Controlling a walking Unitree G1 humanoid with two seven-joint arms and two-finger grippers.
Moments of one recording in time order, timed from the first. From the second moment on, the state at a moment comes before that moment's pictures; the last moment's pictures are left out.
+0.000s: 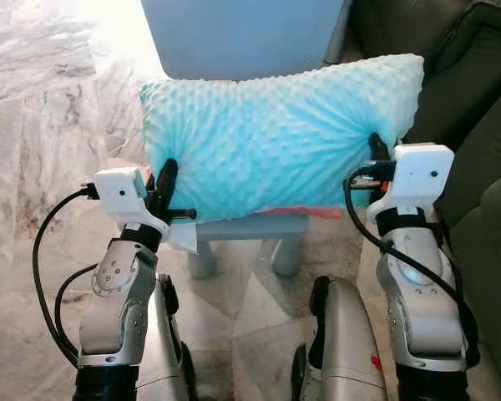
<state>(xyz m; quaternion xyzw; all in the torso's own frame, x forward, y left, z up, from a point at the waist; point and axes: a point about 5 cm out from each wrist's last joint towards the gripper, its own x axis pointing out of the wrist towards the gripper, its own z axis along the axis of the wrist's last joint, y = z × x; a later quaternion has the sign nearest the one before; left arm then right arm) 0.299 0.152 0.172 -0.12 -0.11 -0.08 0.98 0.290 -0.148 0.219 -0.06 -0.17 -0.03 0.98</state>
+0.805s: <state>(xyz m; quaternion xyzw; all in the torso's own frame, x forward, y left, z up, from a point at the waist) 0.300 0.147 0.170 -0.12 -0.10 -0.09 0.98 0.291 -0.148 0.220 -0.05 -0.18 -0.02 0.98</state>
